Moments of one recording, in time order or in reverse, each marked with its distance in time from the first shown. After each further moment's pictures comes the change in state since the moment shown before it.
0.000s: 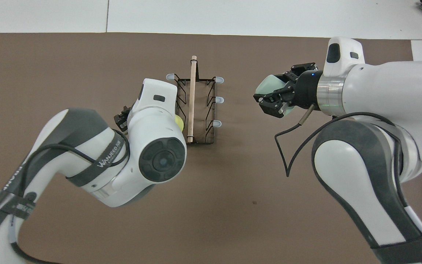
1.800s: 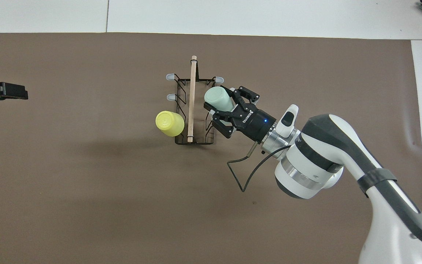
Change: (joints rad) left arm 0.511 -0.071 0.003 0.091 -0.500 -0.232 1.119; right arm 0.180 0.138 0.003 -0.237 1.666 0.160 -1.361
